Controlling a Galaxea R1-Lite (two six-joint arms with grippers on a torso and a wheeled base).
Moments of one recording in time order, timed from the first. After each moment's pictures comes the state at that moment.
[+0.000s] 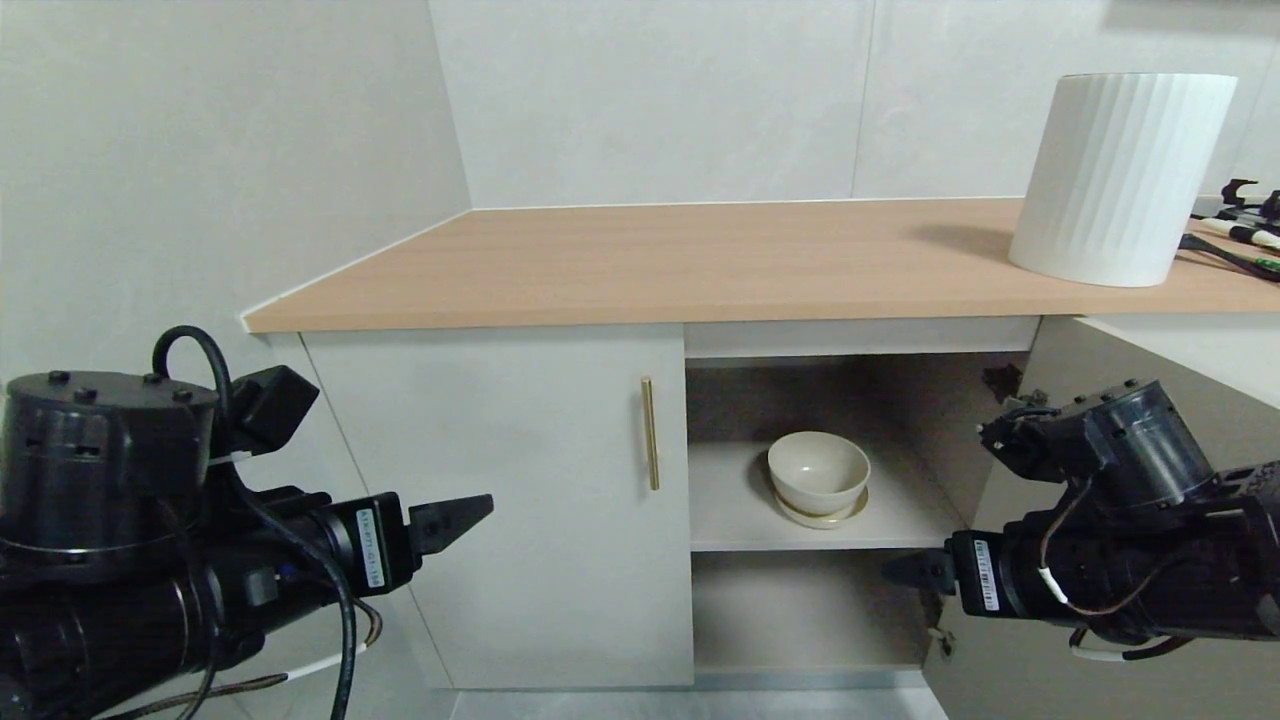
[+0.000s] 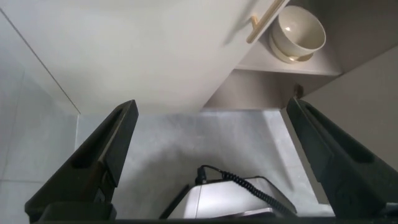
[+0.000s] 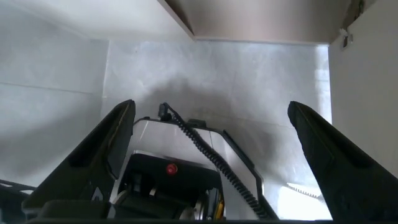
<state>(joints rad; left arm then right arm) -0.46 1.33 -0.63 -0.17 0.16 -0.46 0.52 1.56 -0.74 -0.01 -0.05 0.47</state>
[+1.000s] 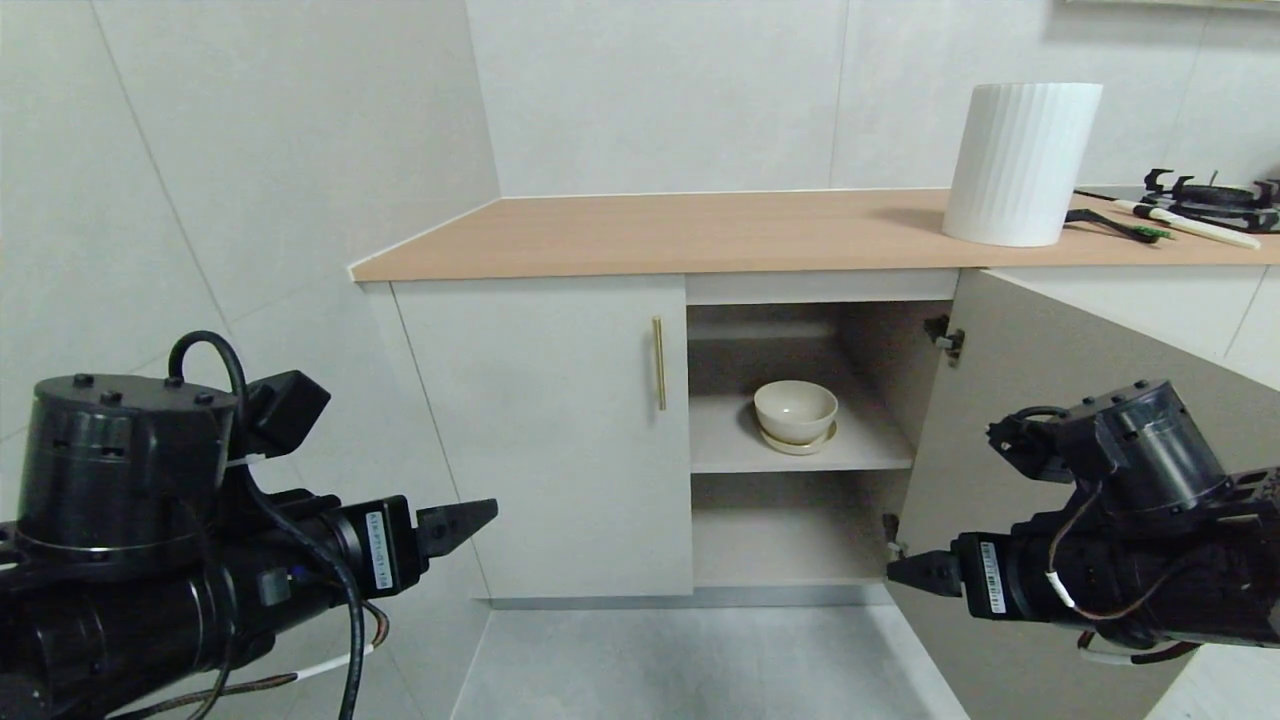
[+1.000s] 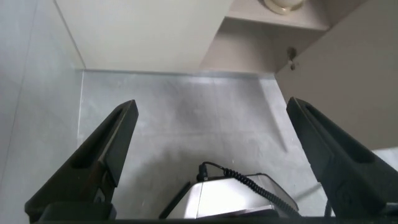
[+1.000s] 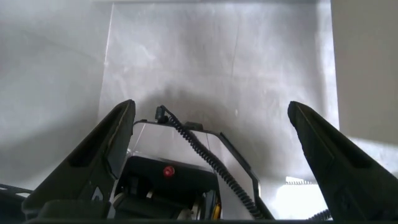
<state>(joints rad) -0.46 1.35 -0.63 -0.17 0.16 -0.46 0.53 1.54 -0.73 -0.01 -0.08 0.46</state>
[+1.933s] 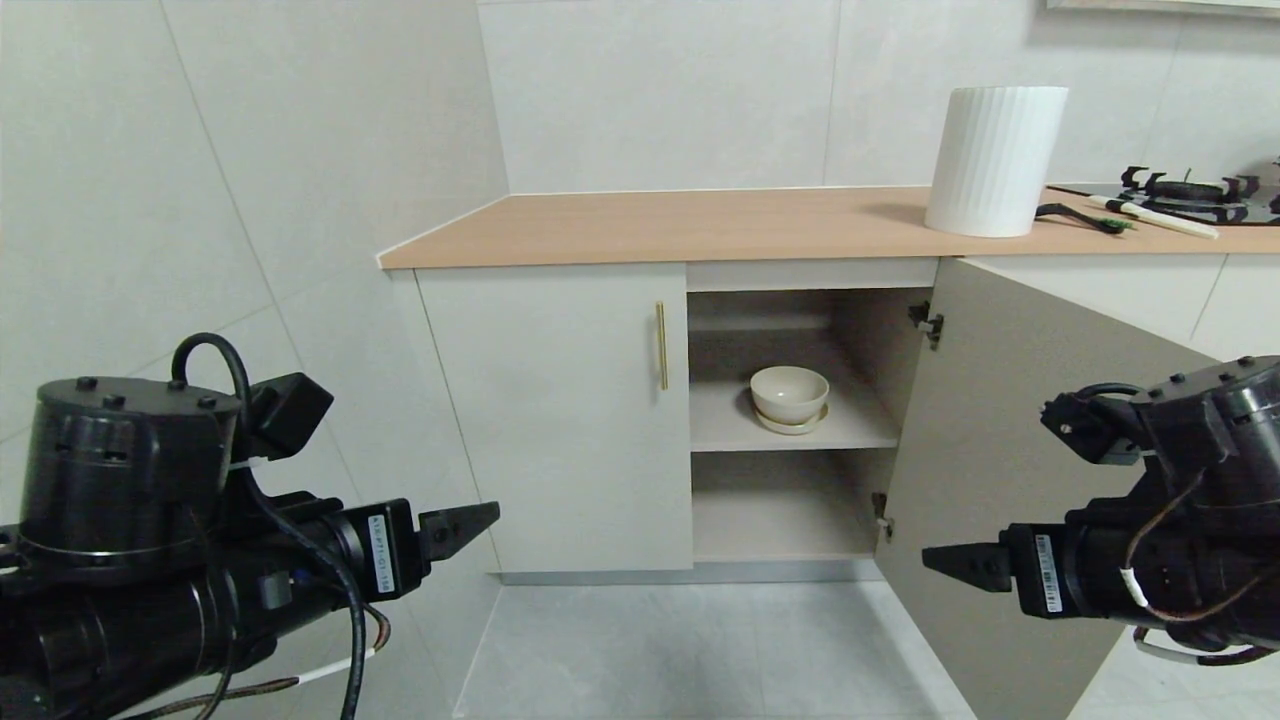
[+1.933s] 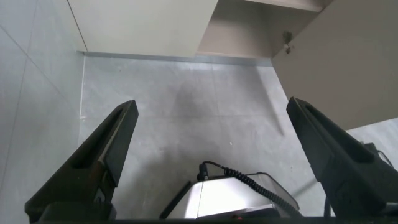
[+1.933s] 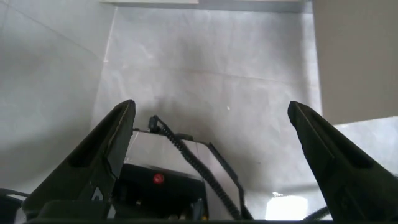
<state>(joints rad) -0.47 1.35 -0.62 -0.17 0.17 -0.46 0.53 1.41 -0.73 0.05 -0.13 0.39</state>
